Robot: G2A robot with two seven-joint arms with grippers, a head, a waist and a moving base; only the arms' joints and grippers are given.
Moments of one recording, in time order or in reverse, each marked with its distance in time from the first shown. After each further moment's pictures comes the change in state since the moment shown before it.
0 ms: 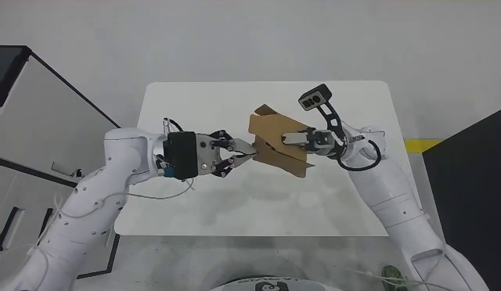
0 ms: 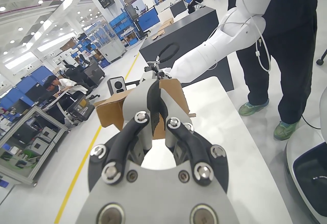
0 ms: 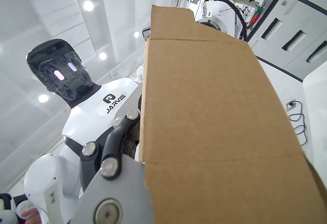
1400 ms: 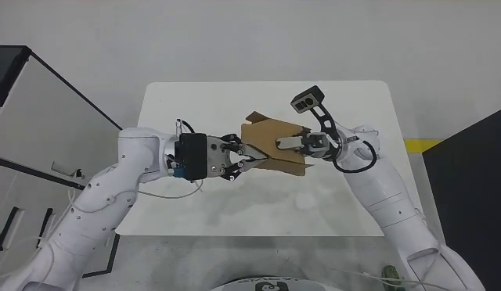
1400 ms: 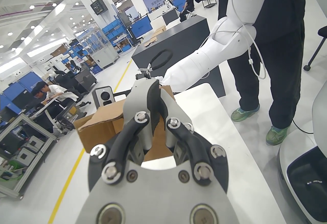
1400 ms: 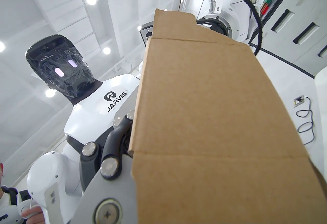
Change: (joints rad) left arm -0.051 -0.023 0.074 0.038 0.007 0.000 0.030; right arm 0.005 -0.021 -0.020 -0.007 0.001 0.020 0.020
